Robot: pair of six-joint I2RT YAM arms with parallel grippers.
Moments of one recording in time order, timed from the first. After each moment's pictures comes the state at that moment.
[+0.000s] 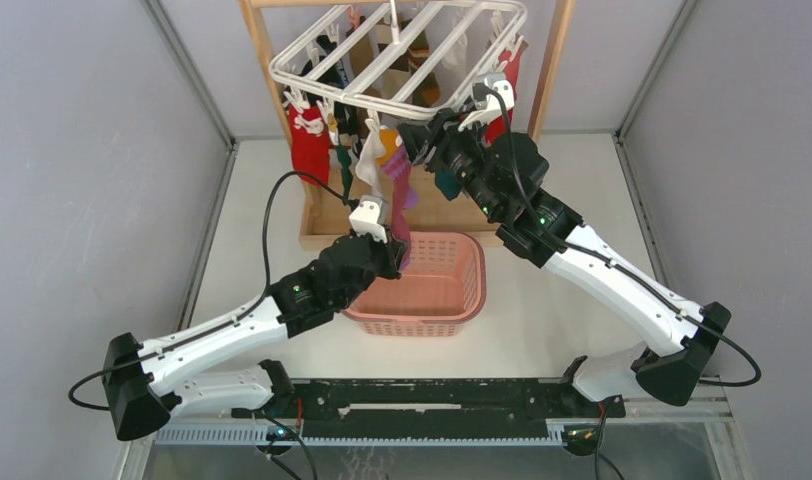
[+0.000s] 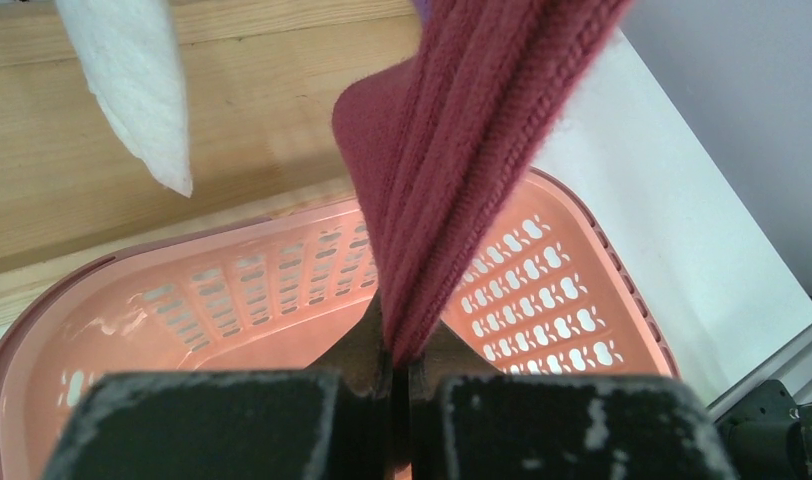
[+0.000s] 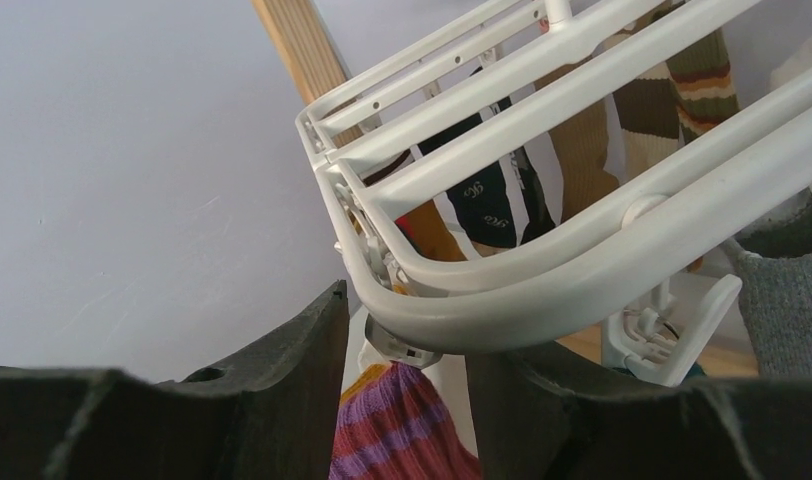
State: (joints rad) left arm -1.00 1.05 0.84 -0.09 -0.43 -0.44; right arm 0.85 1.37 1.52 0.01 0.27 0.35
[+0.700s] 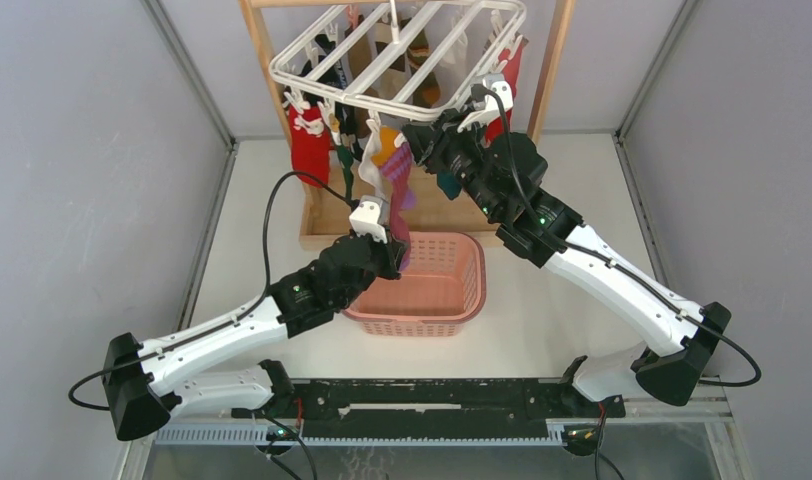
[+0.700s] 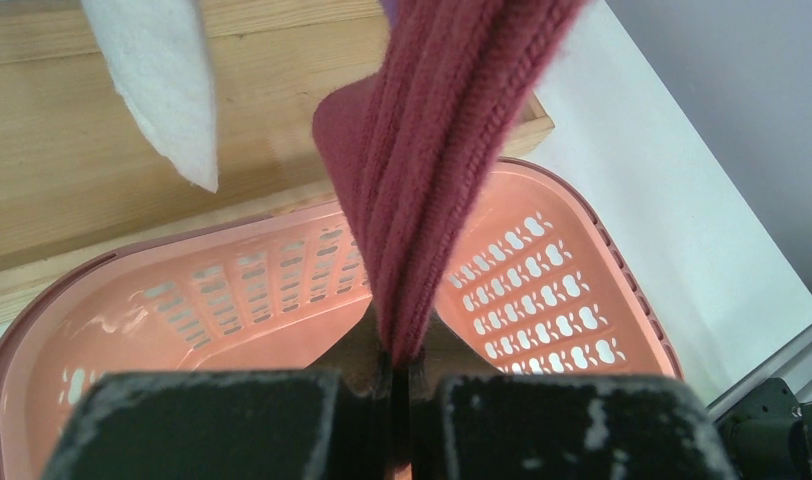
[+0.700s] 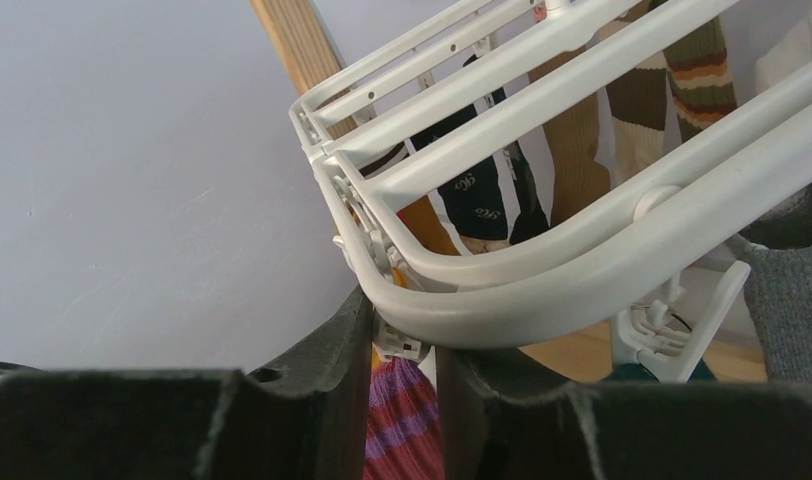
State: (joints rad) left arm -1.00 1.05 0.84 -0.09 -0.43 -0.44; right arm 0.85 1.37 1.52 -0.01 0.27 0.35
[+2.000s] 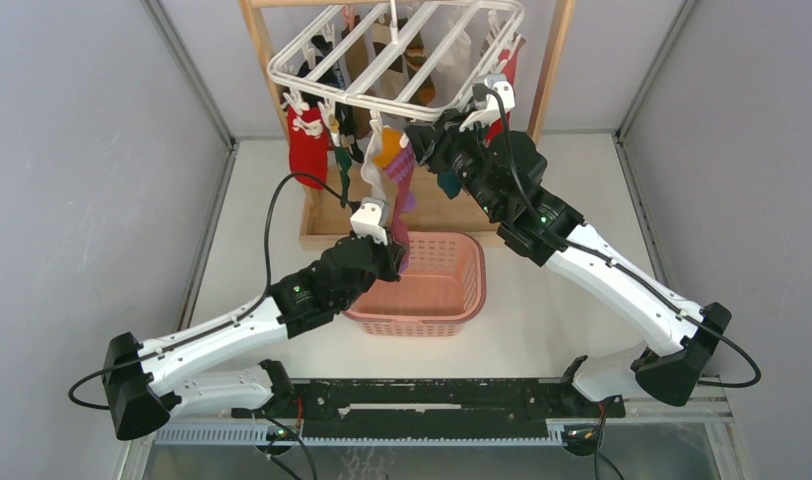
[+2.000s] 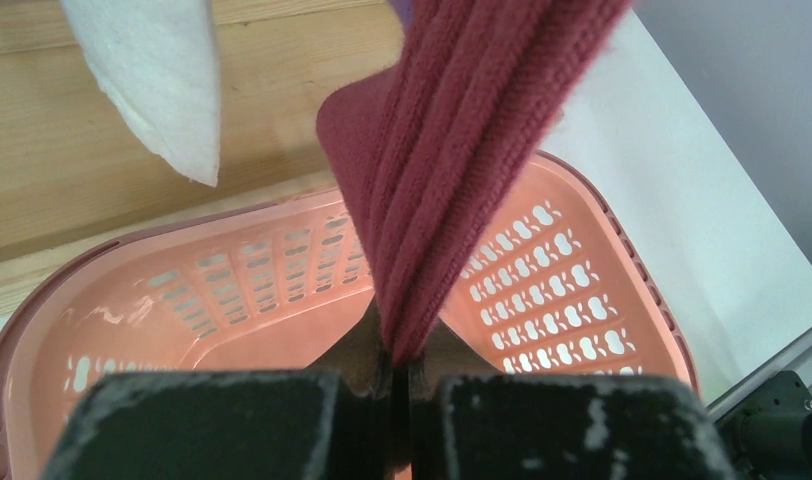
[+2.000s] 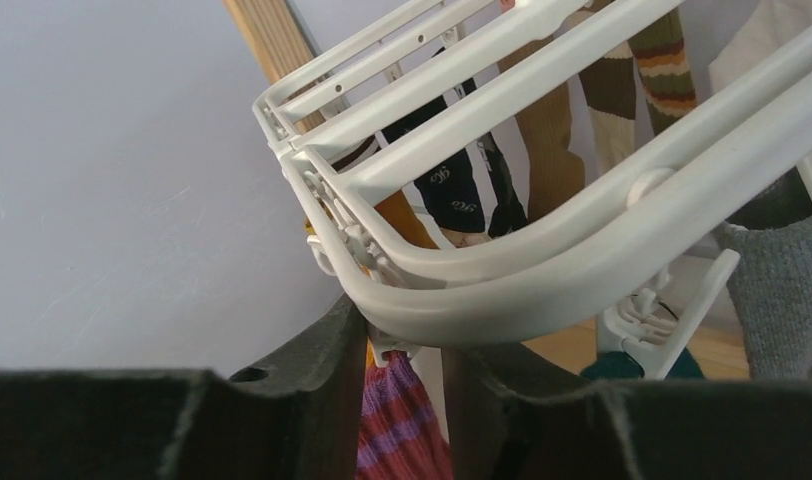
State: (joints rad) left arm -1.00 1.05 0.84 -0.12 -0.43 -0.44; right arm 0.83 1.37 1.52 -0.04 0.29 0.36
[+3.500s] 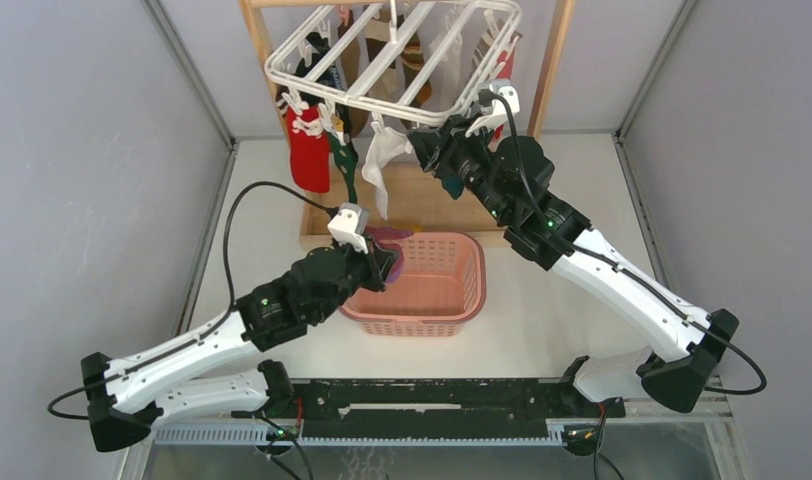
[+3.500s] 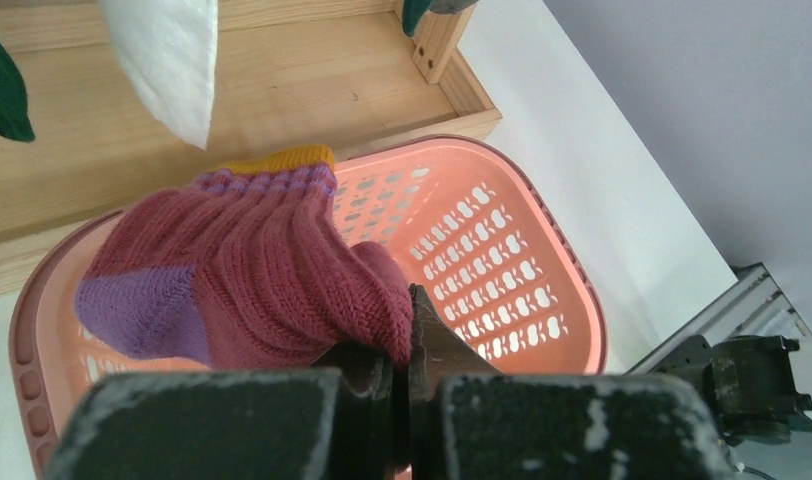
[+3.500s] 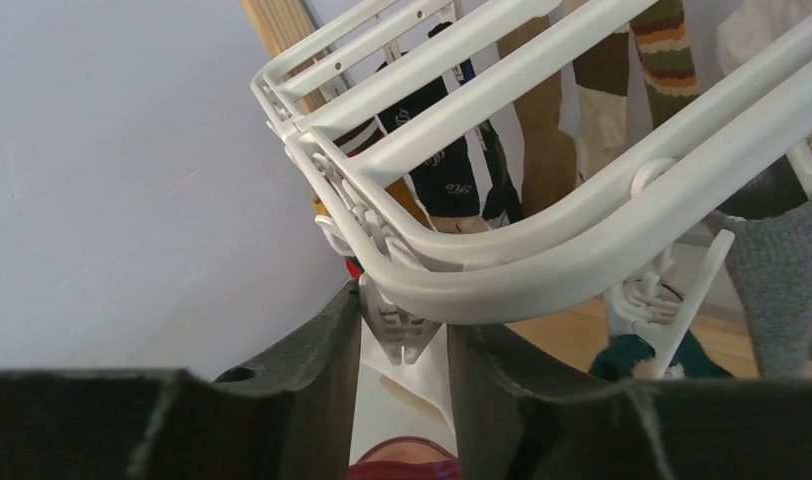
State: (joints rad) left arm -1.06 0.90 0.86 -0.23 -0.43 -0.49; right arm 0.82 1.33 1.47 -0.04 0.24 0.37
